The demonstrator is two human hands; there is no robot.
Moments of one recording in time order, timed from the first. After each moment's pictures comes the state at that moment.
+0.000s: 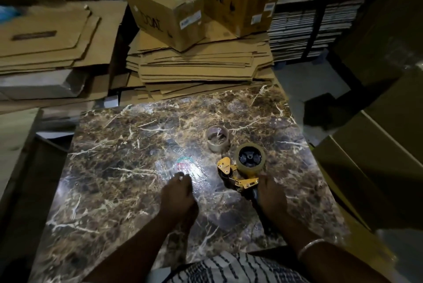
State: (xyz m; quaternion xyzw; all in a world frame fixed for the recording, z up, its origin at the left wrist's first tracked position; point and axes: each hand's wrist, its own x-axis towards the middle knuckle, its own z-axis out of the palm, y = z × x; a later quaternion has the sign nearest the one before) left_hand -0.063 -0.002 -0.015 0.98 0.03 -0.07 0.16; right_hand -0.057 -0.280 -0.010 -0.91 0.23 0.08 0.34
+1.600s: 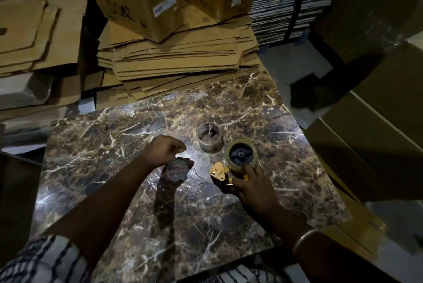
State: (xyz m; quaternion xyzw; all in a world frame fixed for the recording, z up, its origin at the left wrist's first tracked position) left_hand 0.096 0.038 0.036 0.95 -0.22 -0.13 0.20; right_hand -0.051 -0.263 -0.021 -0.99 -0.11 0.06 0.09
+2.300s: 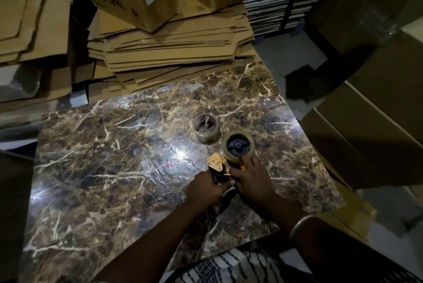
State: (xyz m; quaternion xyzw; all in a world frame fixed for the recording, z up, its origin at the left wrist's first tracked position) left_hand -0.036 -0.084 -0.007 0.93 0.00 -0.24 0.29; right_hand -0.050 -0.261 -0.020 -0.99 -0.12 0.05 0.10
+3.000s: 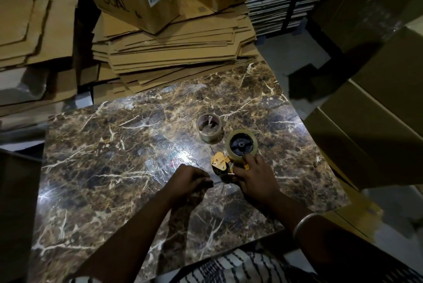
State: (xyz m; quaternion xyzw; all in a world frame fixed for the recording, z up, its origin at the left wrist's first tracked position) left_hand -0.003 -0.006 0.000 0.90 -0.20 -0.23 0.32; right_hand -0.050 -0.262 -0.015 -0.99 -0.13 0.06 0.09
